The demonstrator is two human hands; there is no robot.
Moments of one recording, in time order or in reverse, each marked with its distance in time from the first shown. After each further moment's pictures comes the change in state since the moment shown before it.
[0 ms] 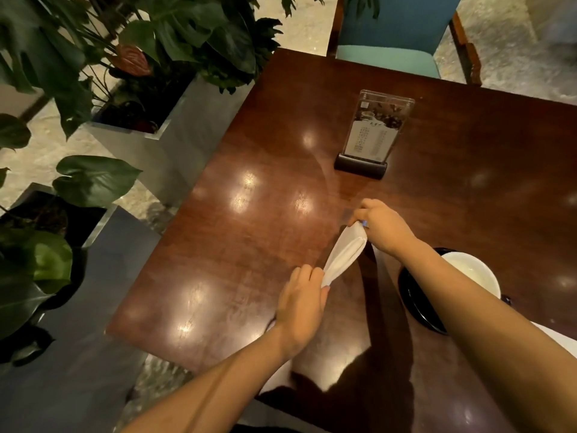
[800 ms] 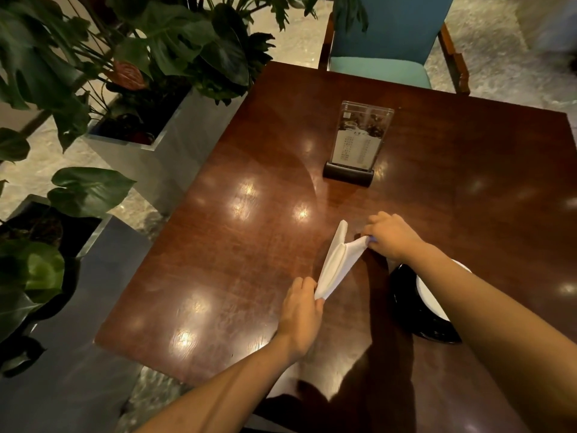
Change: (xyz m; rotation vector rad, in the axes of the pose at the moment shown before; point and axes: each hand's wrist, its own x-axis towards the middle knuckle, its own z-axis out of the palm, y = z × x) left_hand 0.002 0.018 0.013 -0.189 -0.117 -0.206; right_hand -0.011 0.041 -0.007 -0.363 -0.223 -0.027
